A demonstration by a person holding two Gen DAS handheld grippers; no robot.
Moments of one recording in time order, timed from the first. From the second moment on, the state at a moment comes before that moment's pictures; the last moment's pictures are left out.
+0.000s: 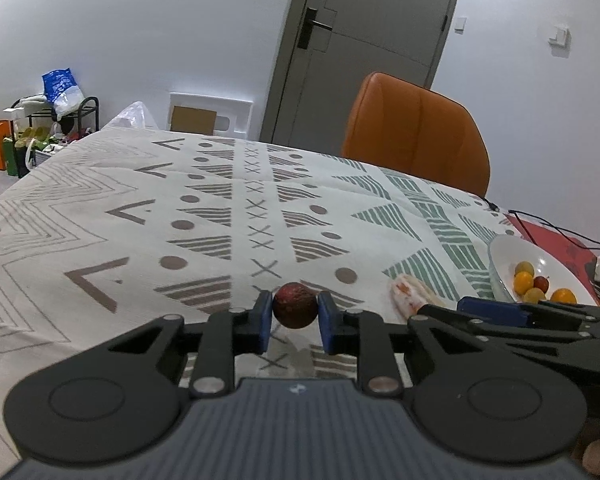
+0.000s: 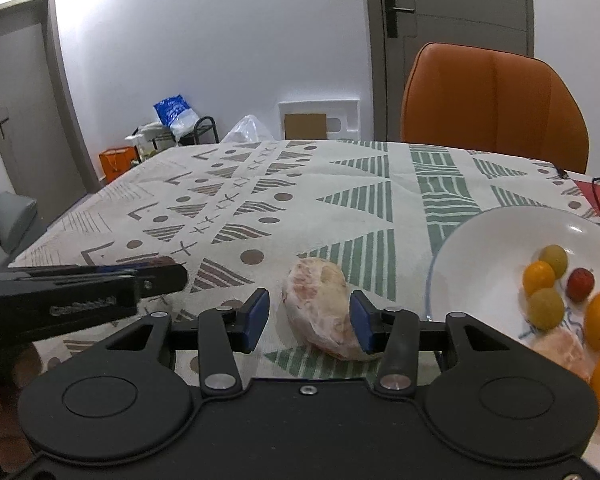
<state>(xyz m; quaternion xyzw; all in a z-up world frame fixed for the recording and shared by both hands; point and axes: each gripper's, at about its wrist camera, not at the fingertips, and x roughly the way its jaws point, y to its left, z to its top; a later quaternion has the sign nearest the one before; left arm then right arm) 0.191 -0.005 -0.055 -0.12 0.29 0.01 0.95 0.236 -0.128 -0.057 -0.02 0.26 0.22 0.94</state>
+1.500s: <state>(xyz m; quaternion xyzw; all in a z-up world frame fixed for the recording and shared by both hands) 0.175 0.018 -0.049 -0.12 0.29 0.02 0.95 0.228 -0.105 -0.059 -0.03 0.27 0.22 0.94</state>
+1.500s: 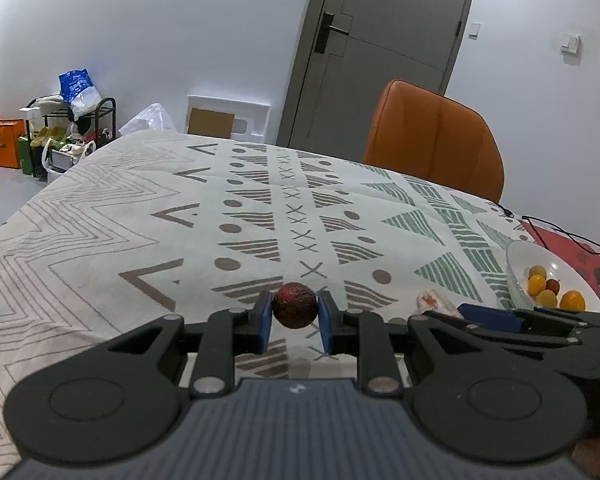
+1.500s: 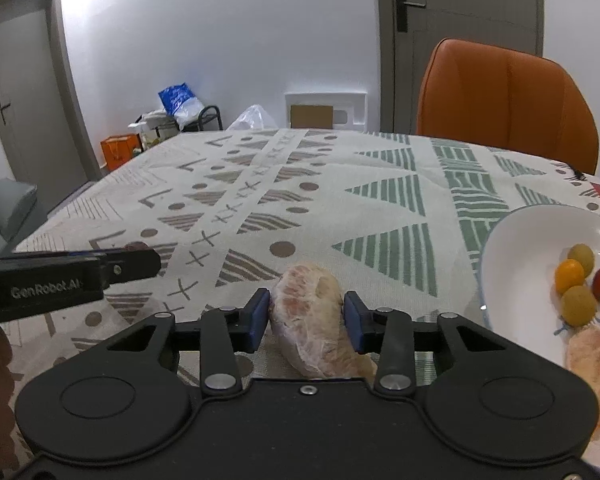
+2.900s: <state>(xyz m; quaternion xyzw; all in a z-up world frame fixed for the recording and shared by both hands) 0.181 -0.075 -0.021 -0.06 0.27 -0.05 0.96 0.202 -0.233 -0.037 0.06 0.20 0.13 0.97</state>
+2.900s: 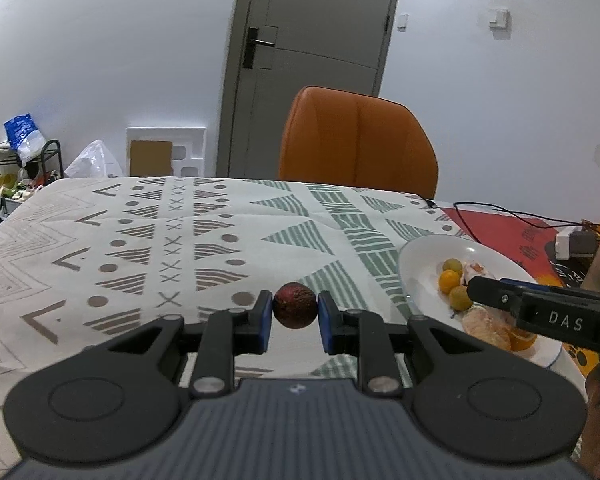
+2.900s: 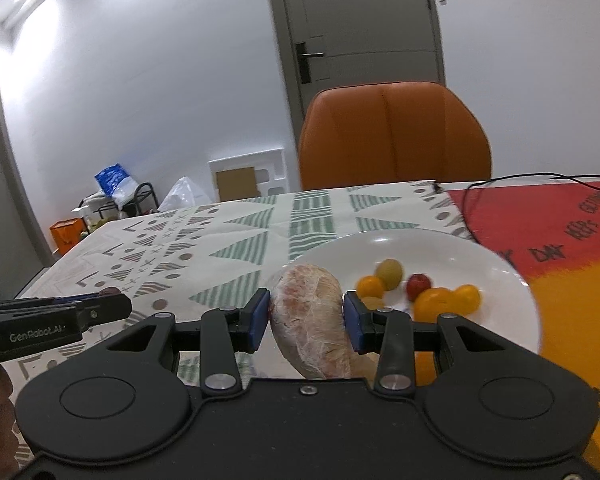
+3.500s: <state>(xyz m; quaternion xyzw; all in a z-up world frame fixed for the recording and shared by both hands) 0.196 -0.120 -0.023 -0.04 0.27 -0.08 0.96 0.201 -0.297 -0.042 0.08 0.19 0.05 0.98</state>
